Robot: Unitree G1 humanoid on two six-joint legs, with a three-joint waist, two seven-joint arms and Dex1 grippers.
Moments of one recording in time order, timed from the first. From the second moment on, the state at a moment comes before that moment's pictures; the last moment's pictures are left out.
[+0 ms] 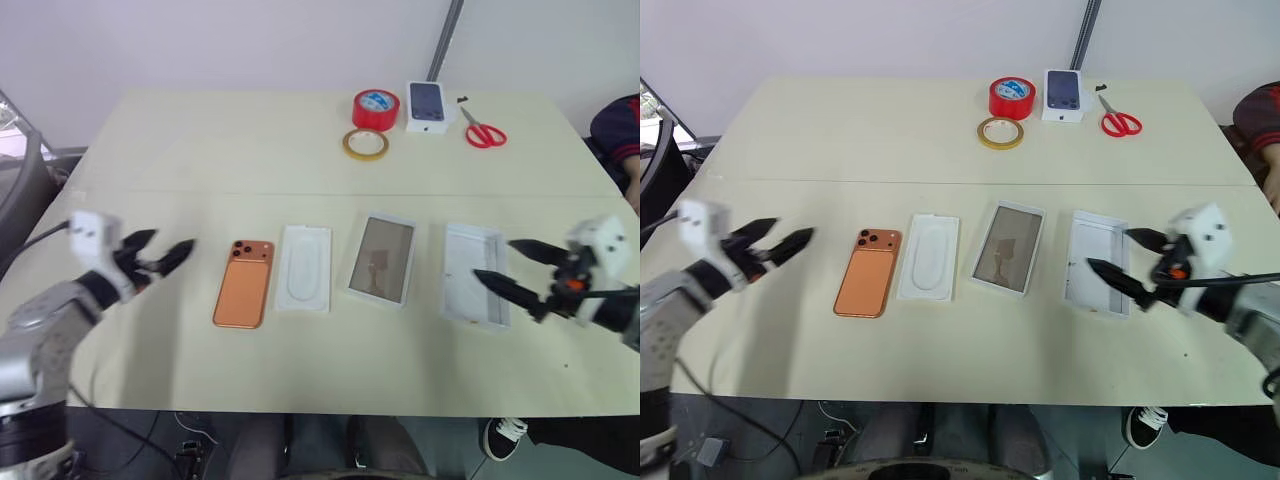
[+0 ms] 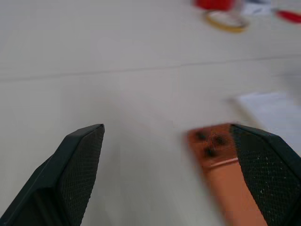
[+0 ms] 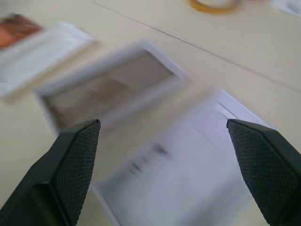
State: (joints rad) left arm -0.18 0.58 0.33 -0.29 -0.66 0.78 -0.56; right arm 0.03 -0.86 -0.46 -0.58 0.67 0.79 0.74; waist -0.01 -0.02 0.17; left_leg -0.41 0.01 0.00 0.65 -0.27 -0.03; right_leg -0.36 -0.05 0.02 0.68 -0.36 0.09
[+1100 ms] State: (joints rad) left arm -0.45 0.25 0.15 -0.24 -0.74 1.37 -0.16; right arm -0.09 -0.92 0.01 -0.74 0.53 0.80 0.69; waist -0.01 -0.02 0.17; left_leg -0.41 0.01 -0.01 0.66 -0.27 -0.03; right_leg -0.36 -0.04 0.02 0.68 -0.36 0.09
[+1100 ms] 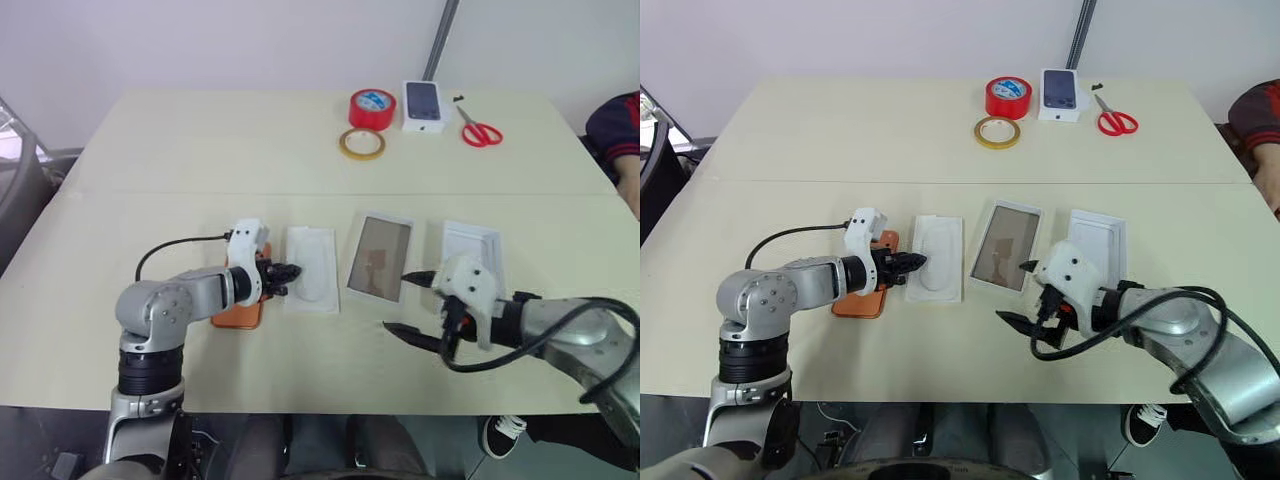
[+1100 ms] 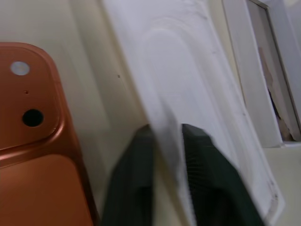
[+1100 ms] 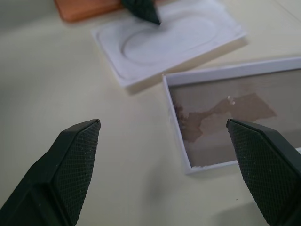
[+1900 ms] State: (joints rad) left arm -0.57 0.18 0.51 -0.20 -0.80 1.43 -0.07; right arm -0.34 -0.88 0.43 -0.54 0.17 0.60 0.85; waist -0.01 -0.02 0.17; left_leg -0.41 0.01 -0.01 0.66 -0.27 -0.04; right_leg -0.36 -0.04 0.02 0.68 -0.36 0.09
